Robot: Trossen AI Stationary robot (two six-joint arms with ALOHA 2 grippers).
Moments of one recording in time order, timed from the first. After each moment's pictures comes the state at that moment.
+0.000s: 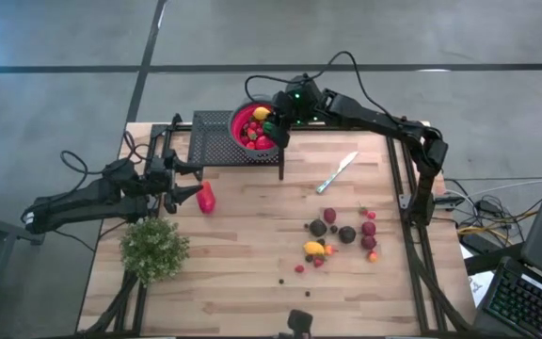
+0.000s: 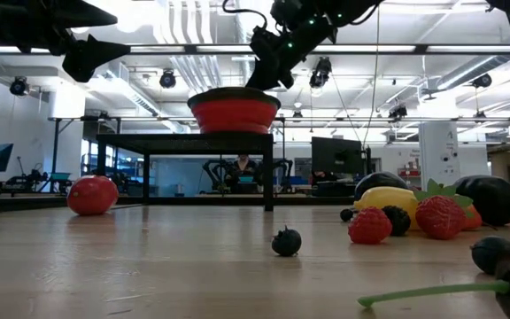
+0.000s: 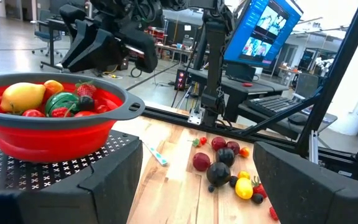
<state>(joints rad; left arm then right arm) 0.22 0.30 0.34 -0.08 0.06 -0.19 -0.48 1.87 1.74 -0.46 -0.09 -0.16</state>
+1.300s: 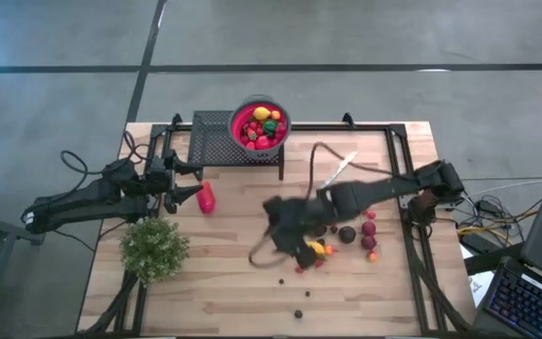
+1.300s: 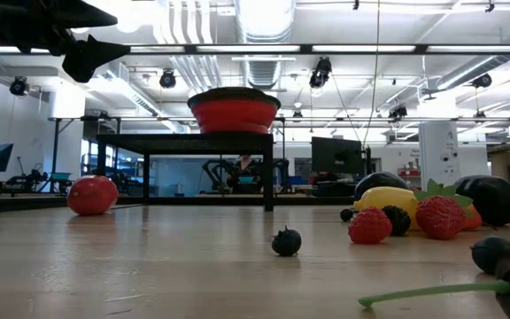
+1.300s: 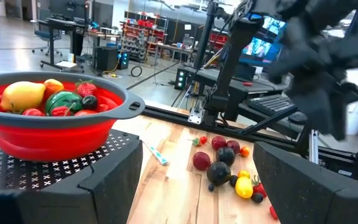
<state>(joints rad) 0.22 0.30 0.34 -0.09 0.06 -0.19 0.26 1.78 1.69 -0.65 -0.09 -0.35</state>
